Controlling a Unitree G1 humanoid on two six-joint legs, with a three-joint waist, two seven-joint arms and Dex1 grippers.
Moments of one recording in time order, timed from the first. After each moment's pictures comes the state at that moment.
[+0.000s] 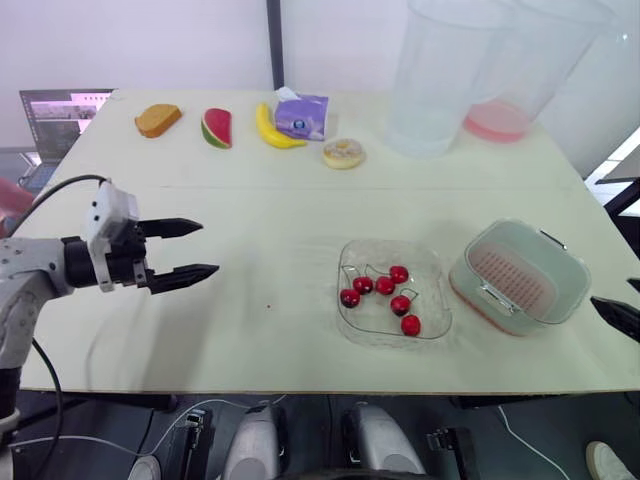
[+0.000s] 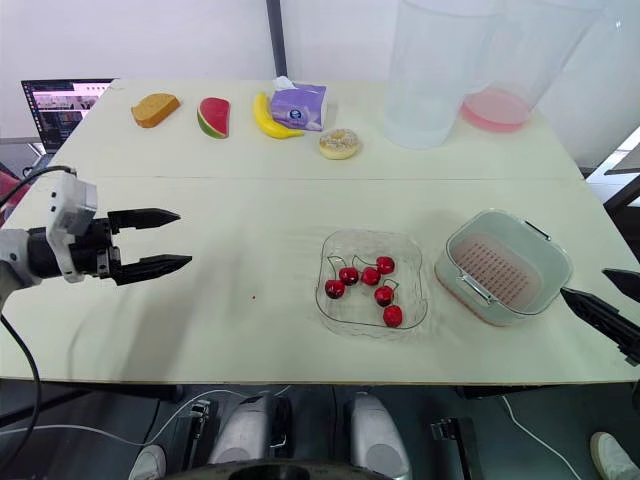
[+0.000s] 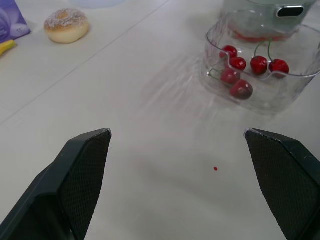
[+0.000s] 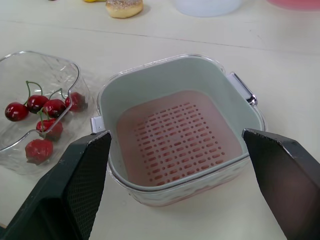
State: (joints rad) left arm -0.22 0.95 0.28 -0.16 -0.62 0.53 -1.20; right arm 0.46 -0.86 -1.04 -0.31 0.81 0.74 0.99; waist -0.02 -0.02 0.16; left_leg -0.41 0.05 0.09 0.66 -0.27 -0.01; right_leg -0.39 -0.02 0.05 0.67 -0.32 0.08
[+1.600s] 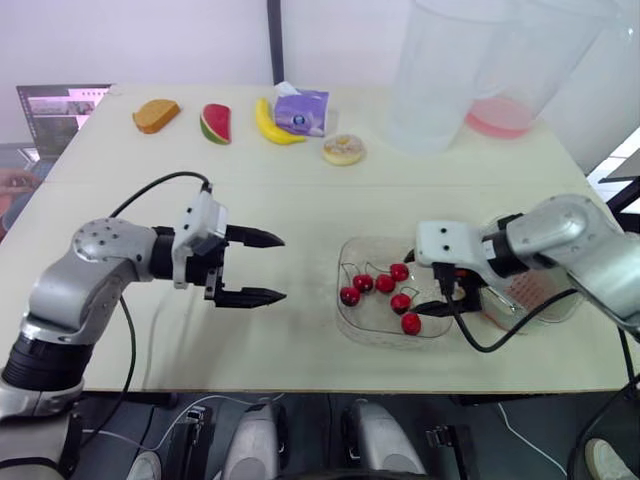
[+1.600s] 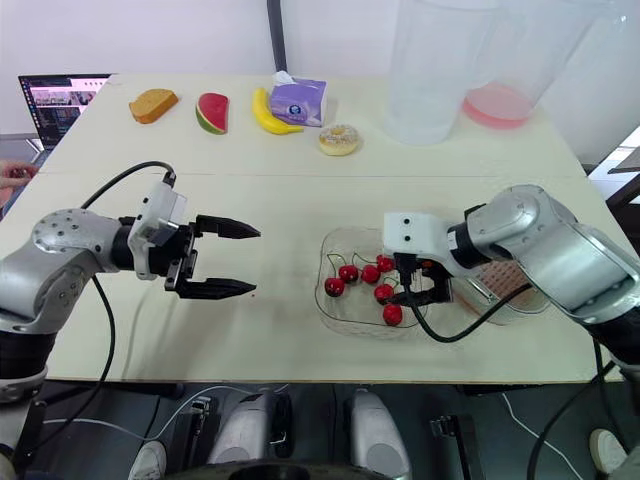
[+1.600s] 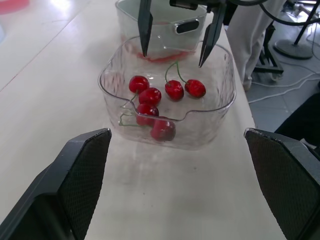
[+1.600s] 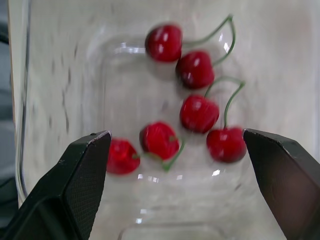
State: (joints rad) left arm -0.44 0.82 -0.02 -0.26 -0.60 0.51 -1.28; right arm -0.76 -1.15 0.45 -0.44 0.36 0.82 1.16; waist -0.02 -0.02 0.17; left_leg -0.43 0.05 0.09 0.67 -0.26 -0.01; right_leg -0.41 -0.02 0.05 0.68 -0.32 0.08
